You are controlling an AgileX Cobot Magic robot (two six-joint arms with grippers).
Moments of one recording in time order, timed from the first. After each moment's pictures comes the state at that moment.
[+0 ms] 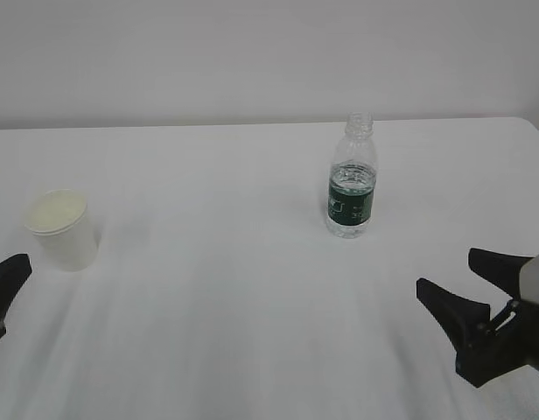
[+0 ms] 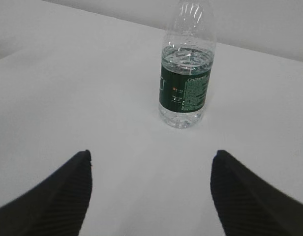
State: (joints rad) left arm -0.26 1.42 -0.01 -0.08 -1.08 -0.08; right arm 0.23 1.58 -0.07 -0.23 -1.14 -0.06
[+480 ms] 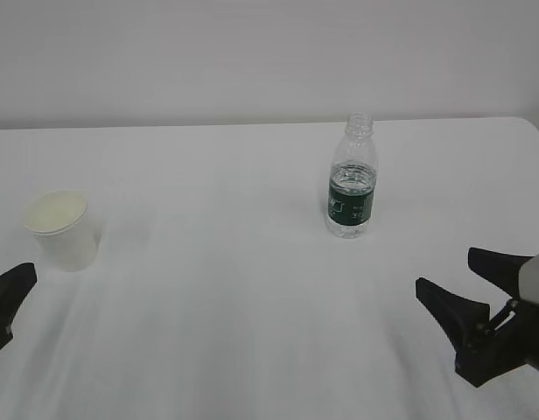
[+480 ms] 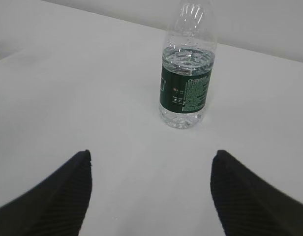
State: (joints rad) left arm -0.26 1.49 -0.01 -0.09 -1.11 -0.08; right arm 0.23 1.58 -0.07 -0.23 -1.14 -0.07
